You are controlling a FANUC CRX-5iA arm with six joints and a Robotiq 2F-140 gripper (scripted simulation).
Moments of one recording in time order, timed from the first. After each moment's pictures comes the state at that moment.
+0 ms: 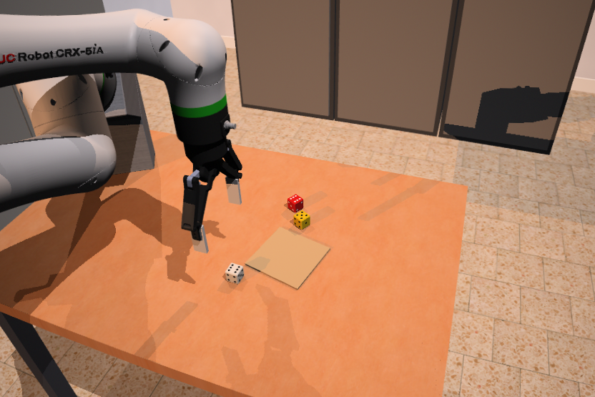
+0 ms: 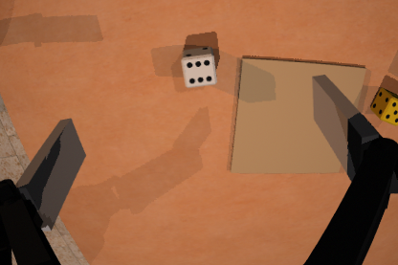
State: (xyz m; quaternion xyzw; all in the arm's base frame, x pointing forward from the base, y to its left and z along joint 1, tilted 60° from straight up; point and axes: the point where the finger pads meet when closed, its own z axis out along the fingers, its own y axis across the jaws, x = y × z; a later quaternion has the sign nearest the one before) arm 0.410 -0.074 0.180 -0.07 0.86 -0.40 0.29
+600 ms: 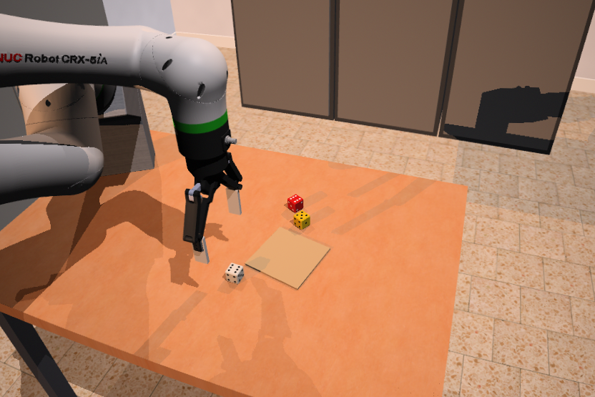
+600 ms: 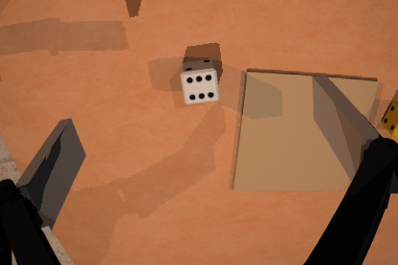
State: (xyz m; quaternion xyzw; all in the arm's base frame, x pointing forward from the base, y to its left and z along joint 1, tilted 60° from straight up) arm 0.424 -0.094 0.164 -0.07 0.86 -0.40 0.29
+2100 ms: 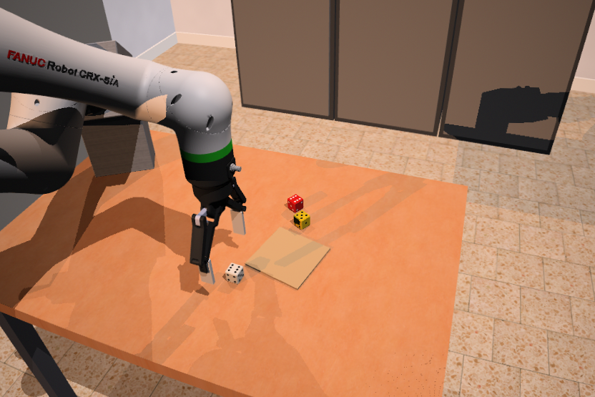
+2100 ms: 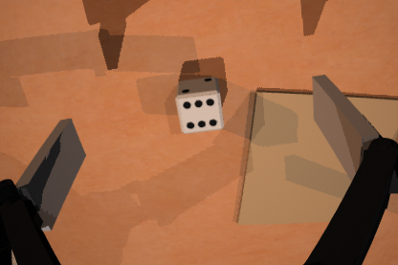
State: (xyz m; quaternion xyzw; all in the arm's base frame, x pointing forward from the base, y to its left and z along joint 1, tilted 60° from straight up) arm 0.459 -0.130 0.137 -0.07 0.86 -0.40 0.29
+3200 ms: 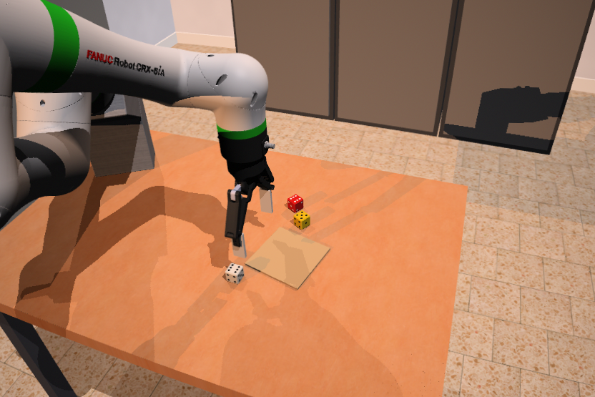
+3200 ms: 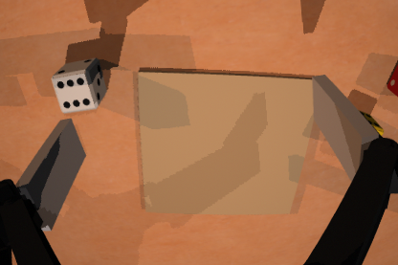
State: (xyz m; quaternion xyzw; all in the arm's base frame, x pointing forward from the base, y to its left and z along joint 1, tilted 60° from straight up) arm 0.493 -0.062 0.090 -0.08 0.86 -0.40 0.30
